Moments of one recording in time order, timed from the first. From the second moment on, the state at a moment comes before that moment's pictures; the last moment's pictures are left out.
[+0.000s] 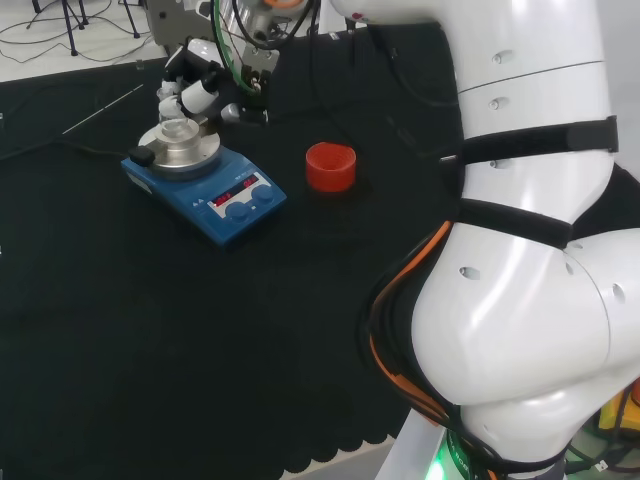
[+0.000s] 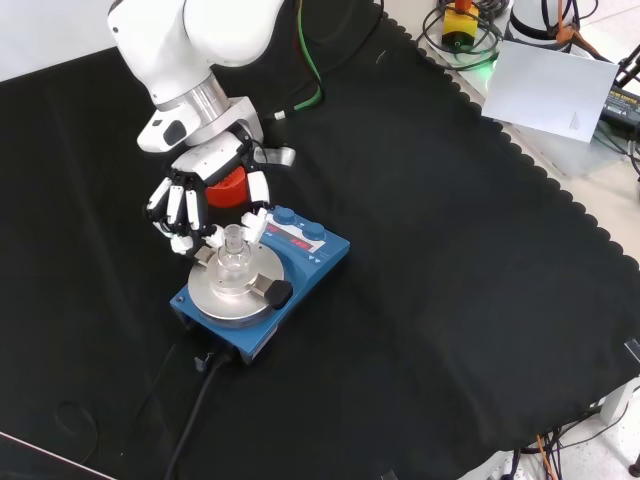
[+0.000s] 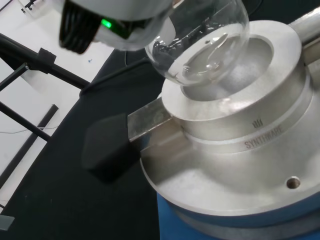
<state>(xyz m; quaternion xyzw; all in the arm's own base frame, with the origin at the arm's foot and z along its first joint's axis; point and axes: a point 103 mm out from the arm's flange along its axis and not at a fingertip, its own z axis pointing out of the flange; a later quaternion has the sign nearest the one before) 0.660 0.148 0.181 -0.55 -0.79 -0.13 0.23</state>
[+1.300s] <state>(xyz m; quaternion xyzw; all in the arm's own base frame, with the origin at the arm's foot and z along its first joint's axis) 0.668 0.144 0.164 -0.55 -0.79 -0.12 0.24</state>
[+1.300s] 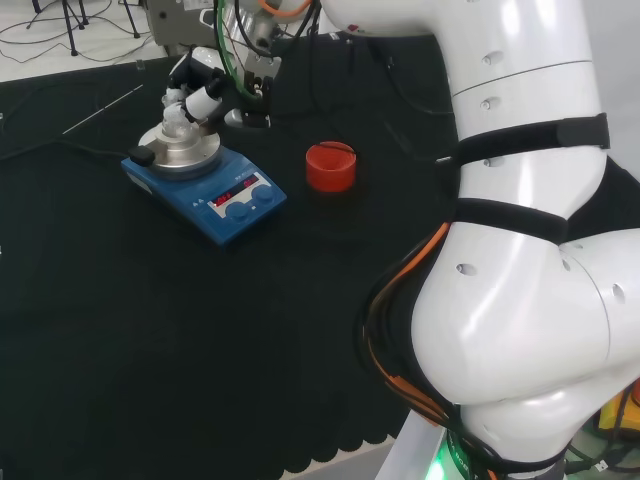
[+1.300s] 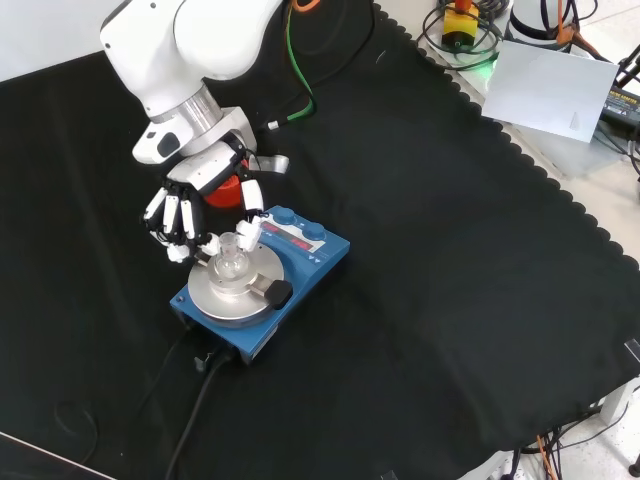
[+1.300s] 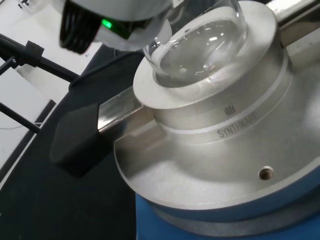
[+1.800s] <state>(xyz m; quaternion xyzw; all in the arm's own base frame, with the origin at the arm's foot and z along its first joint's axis) 0.674 0.148 0.159 -0.55 -0.79 -0.10 0.24</state>
